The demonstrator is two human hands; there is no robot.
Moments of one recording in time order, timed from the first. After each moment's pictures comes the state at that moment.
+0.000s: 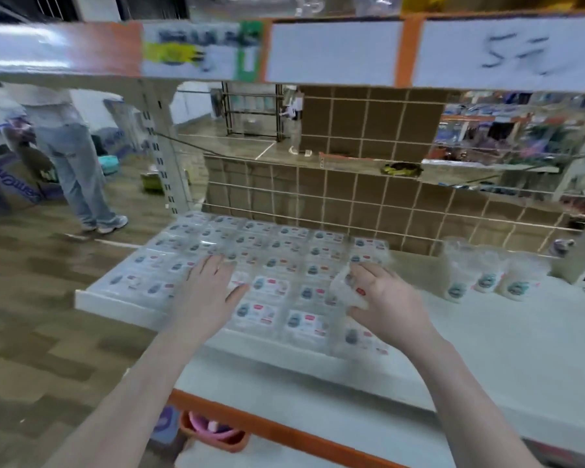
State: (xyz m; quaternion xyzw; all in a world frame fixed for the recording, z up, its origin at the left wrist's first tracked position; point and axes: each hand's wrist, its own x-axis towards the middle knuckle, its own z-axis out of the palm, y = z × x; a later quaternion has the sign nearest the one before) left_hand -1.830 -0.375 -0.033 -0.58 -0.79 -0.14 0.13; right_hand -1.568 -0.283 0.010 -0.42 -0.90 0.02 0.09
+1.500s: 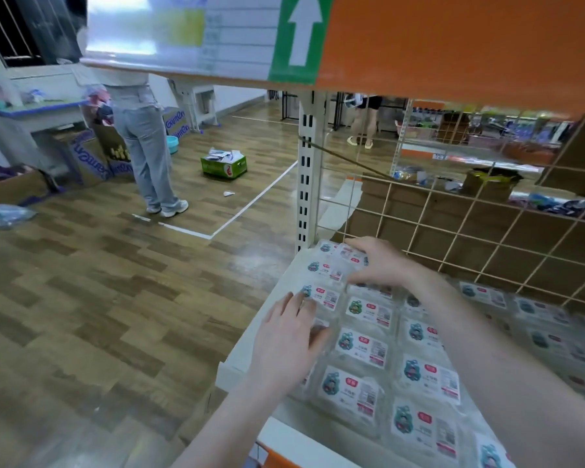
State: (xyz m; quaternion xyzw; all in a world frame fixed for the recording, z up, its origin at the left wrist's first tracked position) left_hand -2.036 -0.361 -0.066 -0.58 -0.79 -0.19 0.02; right_hand -1.941 -0.168 0.005 -0.35 -0.91 0.22 0.02
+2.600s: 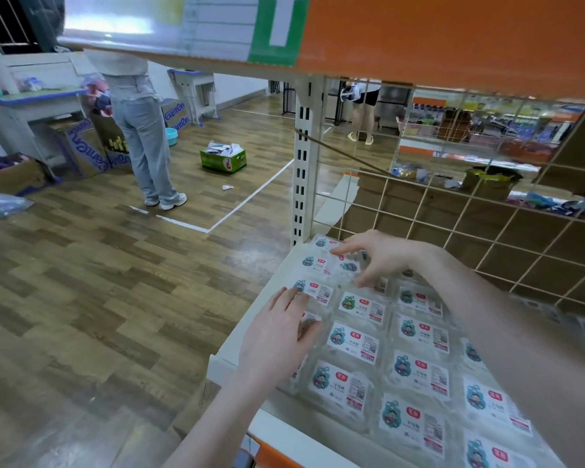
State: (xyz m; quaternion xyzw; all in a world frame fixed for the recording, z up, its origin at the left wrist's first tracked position) left_hand -2.032 -0.366 -0.057 -0.57 -0.80 -0.20 -0.04; right_hand -1.934 -0.154 0.025 -0.27 -0.93 0.21 -0.12
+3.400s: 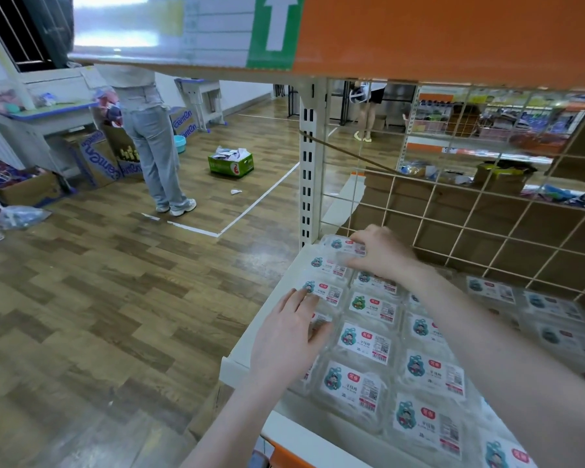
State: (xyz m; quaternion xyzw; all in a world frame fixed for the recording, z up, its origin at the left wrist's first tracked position) left_hand -2.031 -0.366 -0.057 -0.56 -0.80 -0.21 -0.04; right_hand -1.949 -0.163 -0.007 -0.36 -0.92 0.10 0.07
